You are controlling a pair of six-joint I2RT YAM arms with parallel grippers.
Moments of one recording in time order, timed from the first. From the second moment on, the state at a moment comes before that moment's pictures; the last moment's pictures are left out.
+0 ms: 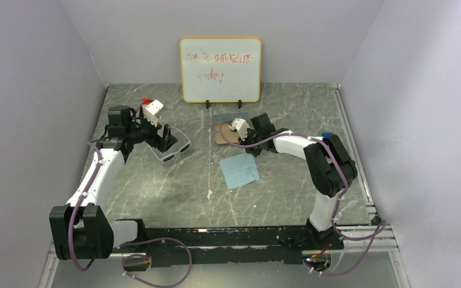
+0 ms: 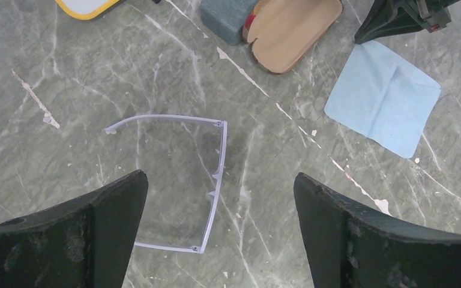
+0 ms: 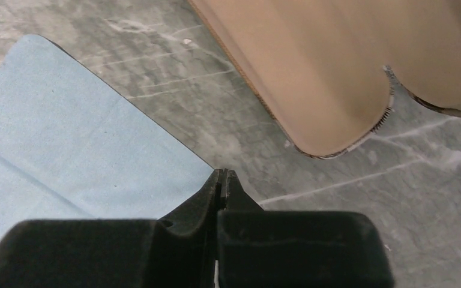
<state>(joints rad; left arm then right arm) 0.01 1.21 0.91 -0.30 0.69 0.34 0.49 1.83 1.06 -0.17 -0.27 -0.48</state>
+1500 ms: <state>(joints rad) -0.78 1.82 1.20 -0.23 -0.10 0.21 0.18 1.15 0.80 -0.24 -0.26 -0.43</state>
